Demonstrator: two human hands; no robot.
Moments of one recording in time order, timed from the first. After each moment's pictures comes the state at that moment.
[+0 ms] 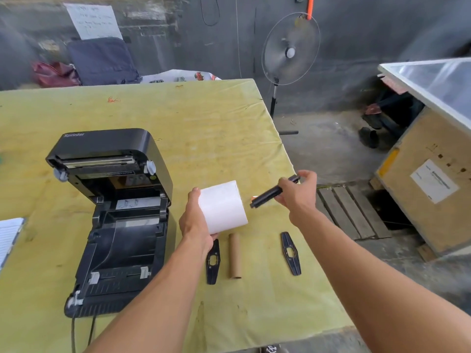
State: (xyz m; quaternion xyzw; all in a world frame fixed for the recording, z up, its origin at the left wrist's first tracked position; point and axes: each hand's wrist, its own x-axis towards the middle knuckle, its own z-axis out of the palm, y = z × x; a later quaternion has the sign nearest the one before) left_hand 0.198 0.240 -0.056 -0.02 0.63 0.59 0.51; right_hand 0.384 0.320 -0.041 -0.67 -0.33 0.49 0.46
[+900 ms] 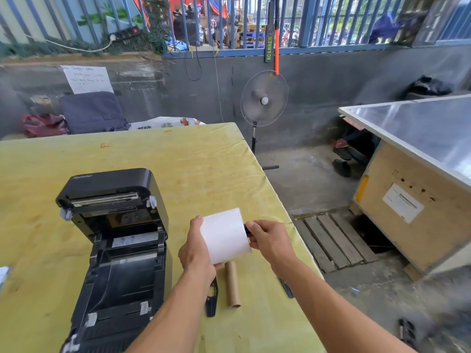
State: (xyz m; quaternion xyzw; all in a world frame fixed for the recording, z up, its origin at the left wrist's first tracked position) left_hand 0.213 0.219 -0.022 -0.01 0.62 0.59 0.52; right_hand 0.360 0.242 -0.026 -0.58 -0.49 0.51 0.40
